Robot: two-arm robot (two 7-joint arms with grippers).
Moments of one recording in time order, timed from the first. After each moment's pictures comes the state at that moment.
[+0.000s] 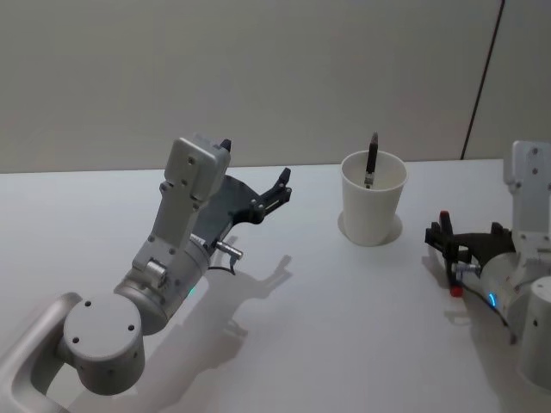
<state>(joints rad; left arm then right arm) -0.24 0.38 0.45 -1.63 -0.20 0.01 -0.01 0.16 0.11 -0.22 -1.64 0.27 0.59 -0.30</state>
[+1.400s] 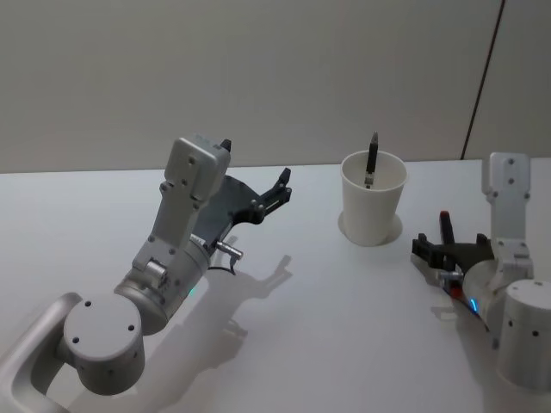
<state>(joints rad) -0.24 0.38 0.45 -1.63 -0.20 0.01 -0.01 0.18 0.05 -0.22 -1.54 0.22 0.58 -0.28</state>
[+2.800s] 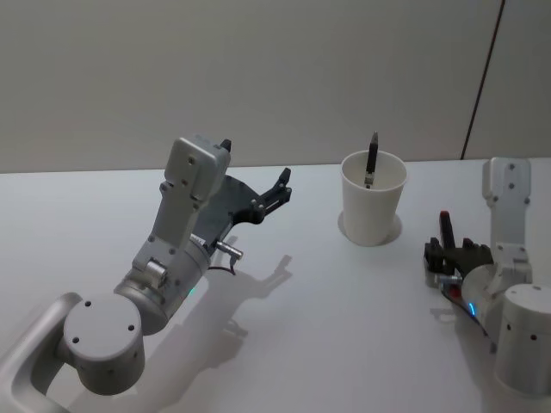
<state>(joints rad) -0.24 0.38 0.45 -1.63 -0.20 0.01 -0.01 0.17 0.04 -0.21 -1.54 0.22 0.58 -0.29</state>
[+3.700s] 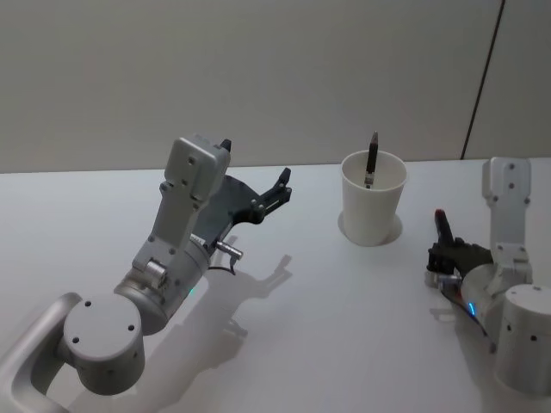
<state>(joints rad) -0.24 0.38 0.45 -1.63 -0.20 0.01 -0.01 0.17 0.04 -0.21 -1.54 0.22 0.57 -0.29</state>
